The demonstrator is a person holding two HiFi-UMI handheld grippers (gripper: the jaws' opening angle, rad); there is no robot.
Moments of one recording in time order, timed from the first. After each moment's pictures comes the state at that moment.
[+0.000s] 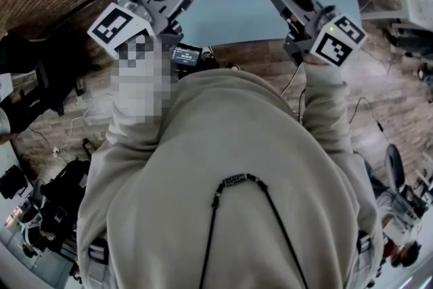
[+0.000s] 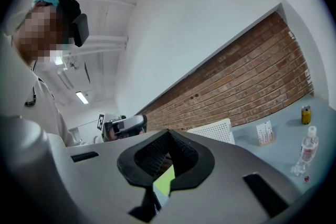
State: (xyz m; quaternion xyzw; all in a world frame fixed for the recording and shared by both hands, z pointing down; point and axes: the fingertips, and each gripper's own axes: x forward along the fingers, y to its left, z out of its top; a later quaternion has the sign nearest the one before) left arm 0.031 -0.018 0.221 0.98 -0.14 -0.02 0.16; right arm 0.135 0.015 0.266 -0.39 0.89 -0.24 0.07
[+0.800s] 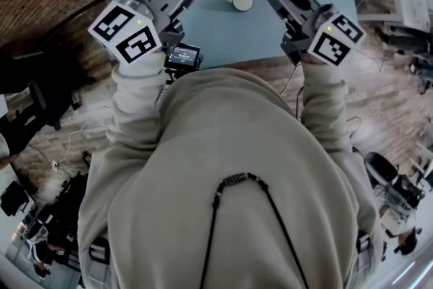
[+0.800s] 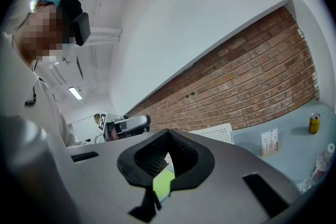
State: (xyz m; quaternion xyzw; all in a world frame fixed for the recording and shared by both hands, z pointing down) left arm 0.012 -0.114 0.234 0.97 -0.12 -0.03 0.18; right arm 0.104 -0.079 0.264 -0.41 0.88 -0.23 0.04
